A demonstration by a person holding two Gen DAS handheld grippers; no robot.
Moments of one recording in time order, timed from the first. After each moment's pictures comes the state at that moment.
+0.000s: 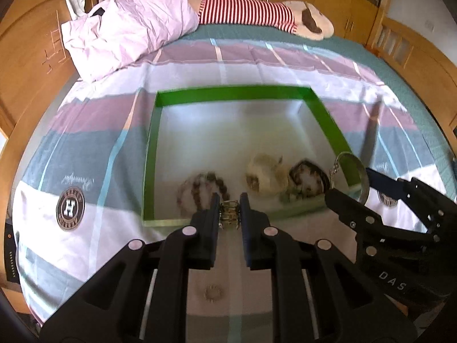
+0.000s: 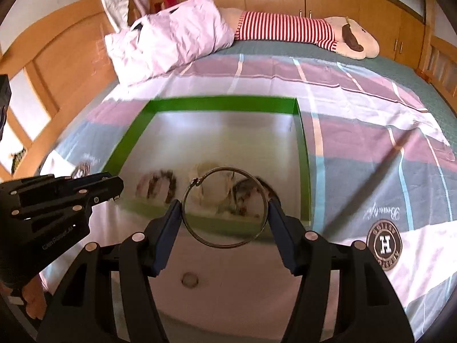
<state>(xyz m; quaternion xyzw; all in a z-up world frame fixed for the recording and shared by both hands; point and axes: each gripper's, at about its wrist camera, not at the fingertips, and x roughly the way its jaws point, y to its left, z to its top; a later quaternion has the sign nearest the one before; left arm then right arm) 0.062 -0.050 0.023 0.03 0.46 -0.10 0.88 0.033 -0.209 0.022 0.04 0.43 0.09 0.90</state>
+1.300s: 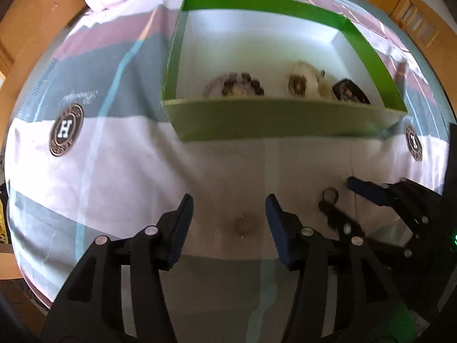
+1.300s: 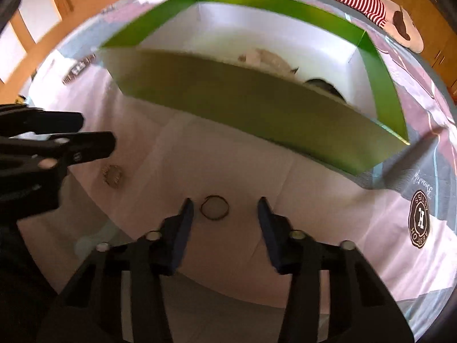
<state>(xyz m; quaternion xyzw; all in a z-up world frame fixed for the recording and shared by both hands) 0.034 -0.015 -0.054 0.01 0.59 -0.08 0.80 0.005 -0.147 -0.075 -0.09 0.58 0.14 0.80</state>
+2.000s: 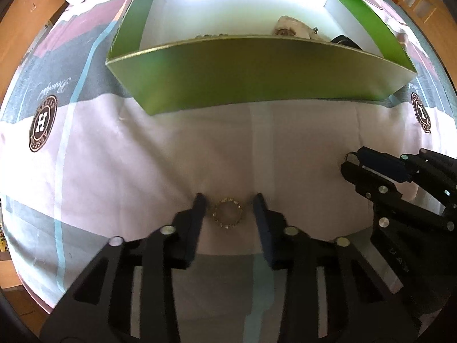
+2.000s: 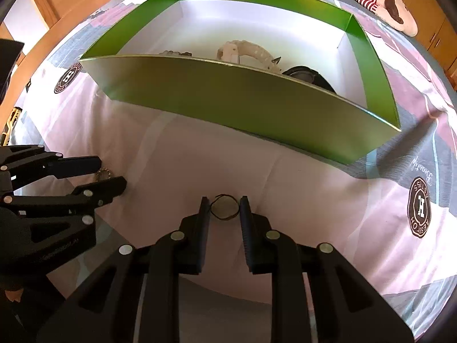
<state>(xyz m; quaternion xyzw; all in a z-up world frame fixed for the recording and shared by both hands) 0.027 -0.035 -0.089 0.05 0.62 -0.09 0.78 0.014 -0.166 -0.067 -0.06 0.58 0.12 0.80</state>
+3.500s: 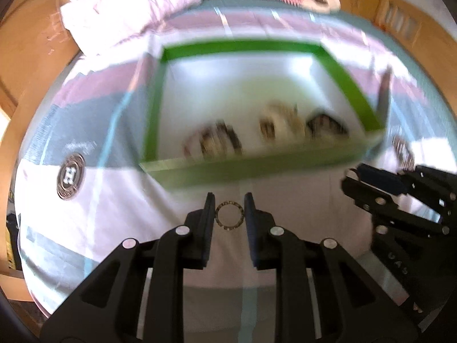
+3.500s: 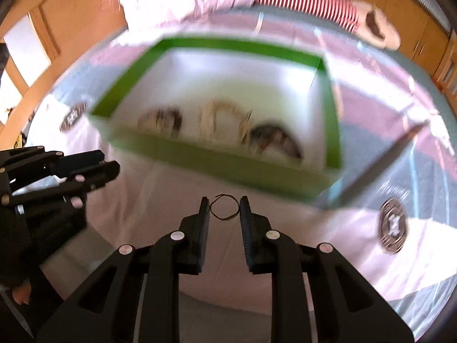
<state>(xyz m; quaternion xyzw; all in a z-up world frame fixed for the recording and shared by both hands) 0.032 -0.039 -0.011 0.04 0.50 -0.08 0.86 0.008 -0.187 -0.001 -0.03 0.49 0.10 0.86</state>
